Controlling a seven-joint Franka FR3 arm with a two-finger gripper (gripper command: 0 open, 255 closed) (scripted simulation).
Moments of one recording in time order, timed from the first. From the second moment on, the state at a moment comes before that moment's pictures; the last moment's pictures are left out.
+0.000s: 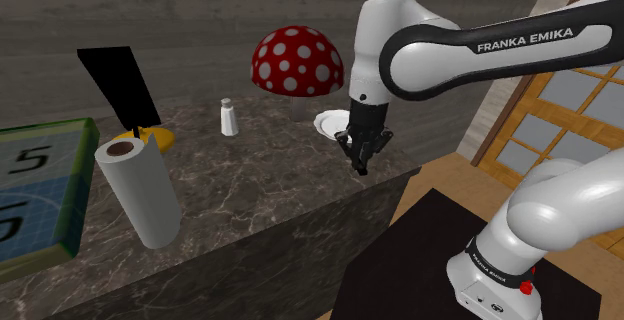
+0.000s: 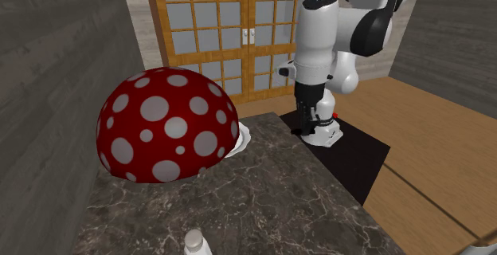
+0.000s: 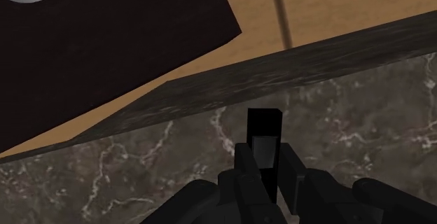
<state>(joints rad) -0.02 -0.54 0.48 -2.46 0.27 1.89 0.76</state>
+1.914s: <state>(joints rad) -0.25 -0.04 0.28 -2.03 0.01 1.92 0.51</state>
